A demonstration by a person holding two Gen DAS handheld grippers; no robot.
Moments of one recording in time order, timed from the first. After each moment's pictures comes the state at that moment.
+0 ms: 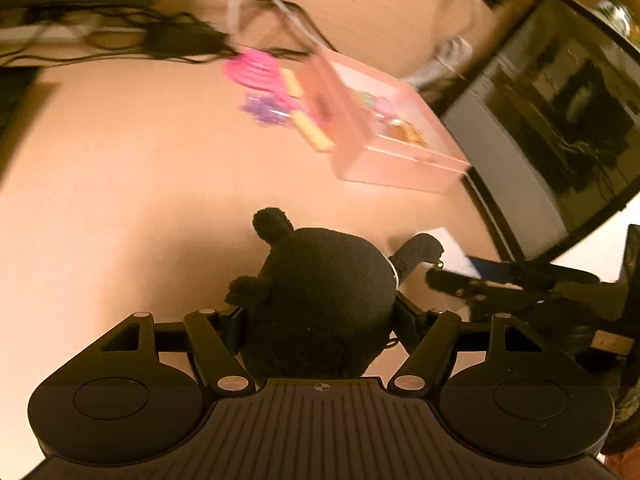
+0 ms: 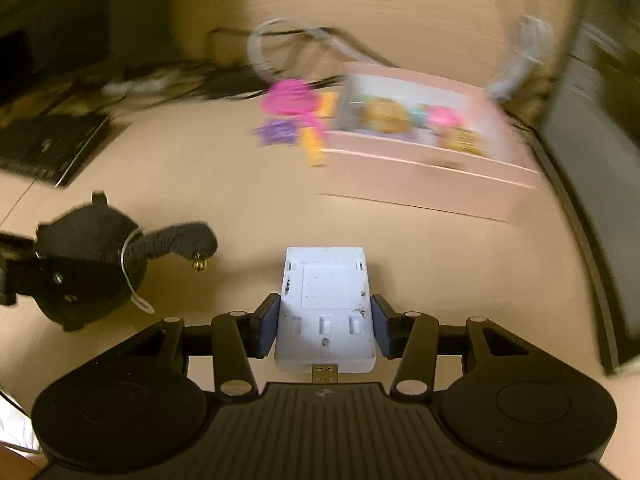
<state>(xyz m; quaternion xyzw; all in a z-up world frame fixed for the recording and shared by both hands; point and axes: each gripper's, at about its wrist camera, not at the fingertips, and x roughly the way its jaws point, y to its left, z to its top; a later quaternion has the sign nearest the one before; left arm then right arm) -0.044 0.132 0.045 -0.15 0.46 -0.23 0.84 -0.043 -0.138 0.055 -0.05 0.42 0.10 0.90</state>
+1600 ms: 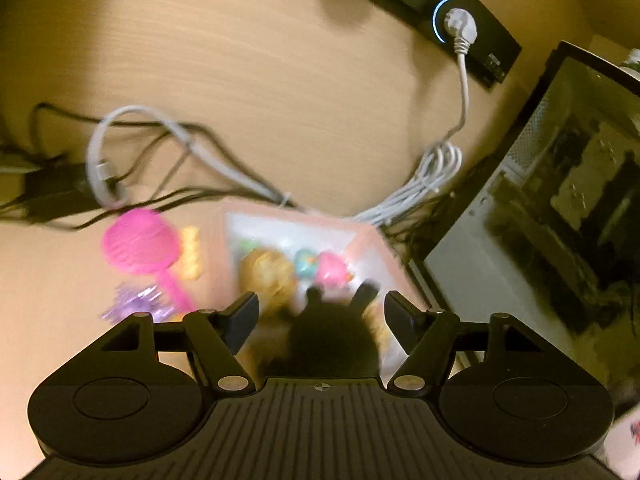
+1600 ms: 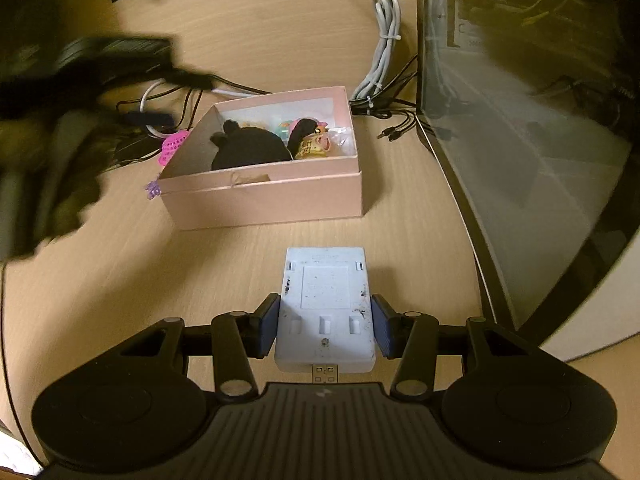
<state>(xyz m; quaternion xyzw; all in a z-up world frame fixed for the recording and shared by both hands) 0.087 0.016 0.078 -0.16 0.34 -0.18 0.91 -0.020 -0.272 0.055 0.03 0.40 0.09 0.91</state>
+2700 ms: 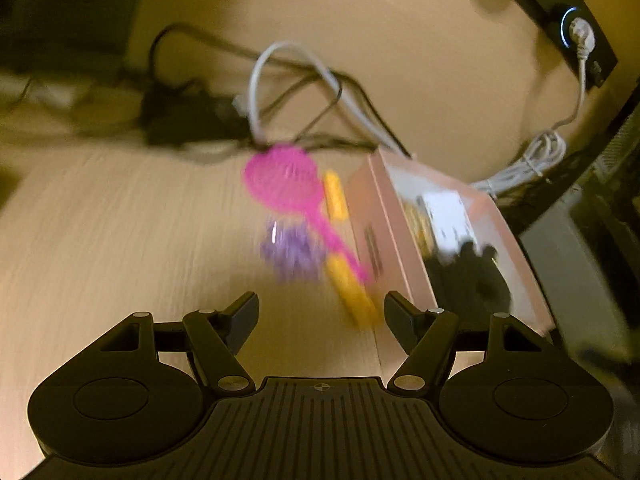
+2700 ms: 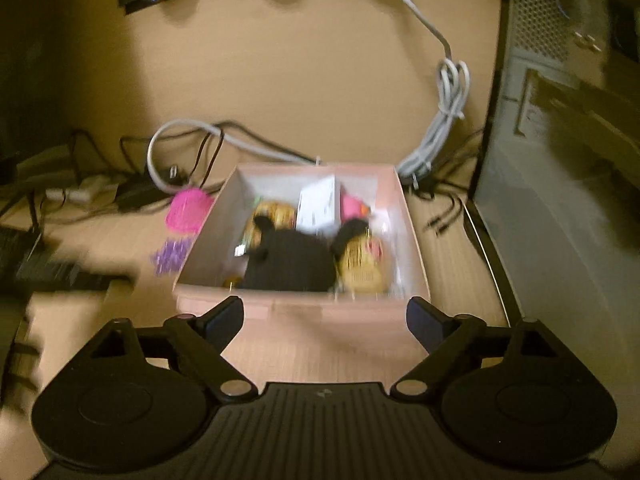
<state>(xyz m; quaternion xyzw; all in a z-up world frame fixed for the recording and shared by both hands) 0.099 0.092 0.038 -0.17 0.40 -0.10 0.90 0.035 -0.205 0.074 -0.02 0.35 0.09 0.93</state>
